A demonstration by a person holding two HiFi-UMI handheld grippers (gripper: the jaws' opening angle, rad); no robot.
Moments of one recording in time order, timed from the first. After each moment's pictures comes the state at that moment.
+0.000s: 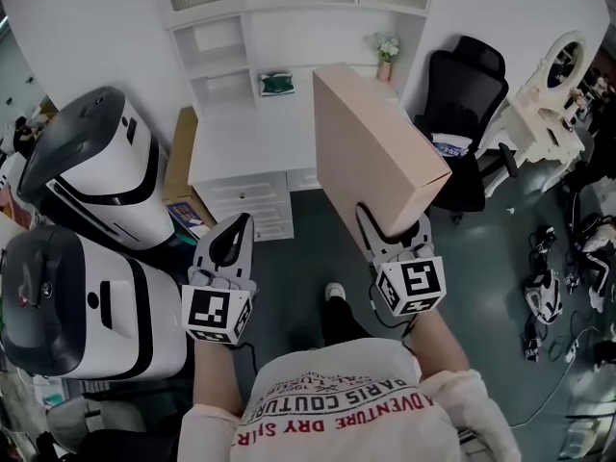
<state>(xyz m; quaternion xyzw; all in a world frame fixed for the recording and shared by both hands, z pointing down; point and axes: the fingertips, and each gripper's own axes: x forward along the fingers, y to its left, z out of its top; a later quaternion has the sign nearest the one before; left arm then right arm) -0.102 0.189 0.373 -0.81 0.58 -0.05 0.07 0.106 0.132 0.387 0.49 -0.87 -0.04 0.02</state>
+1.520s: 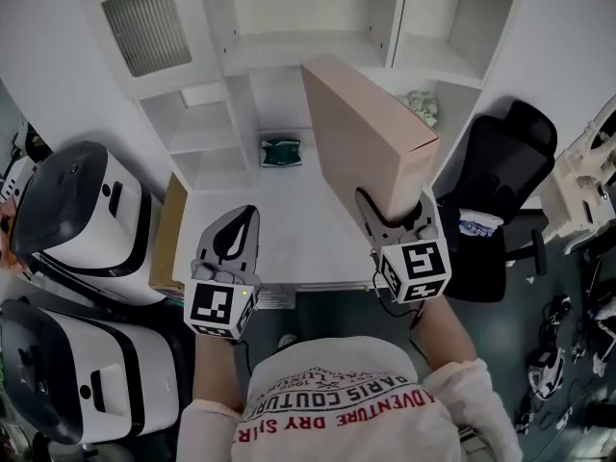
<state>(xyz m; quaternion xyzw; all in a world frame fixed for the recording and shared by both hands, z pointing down) -0.107 -0.178 0.336 -0.79 0.61 -0.05 0.10 0.075 -0.264 0.342 0.44 -0.89 -0.07 0.04</state>
